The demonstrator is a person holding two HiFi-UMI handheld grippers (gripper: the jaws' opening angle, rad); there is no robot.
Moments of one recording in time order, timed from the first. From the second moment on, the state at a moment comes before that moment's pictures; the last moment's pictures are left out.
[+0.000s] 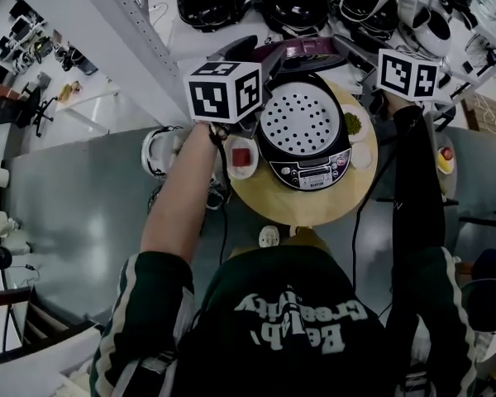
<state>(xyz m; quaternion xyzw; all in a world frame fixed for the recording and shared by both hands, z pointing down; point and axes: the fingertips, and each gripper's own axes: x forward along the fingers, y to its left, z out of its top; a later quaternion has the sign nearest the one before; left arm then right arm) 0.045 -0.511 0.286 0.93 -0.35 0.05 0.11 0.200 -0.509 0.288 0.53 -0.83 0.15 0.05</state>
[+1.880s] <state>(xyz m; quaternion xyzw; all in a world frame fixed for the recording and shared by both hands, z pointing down) 0.050 -0.363 0.449 0.88 -0.42 0.08 0.18 0.199 -0.352 0.449 0.48 -0.84 0.26 0.01</state>
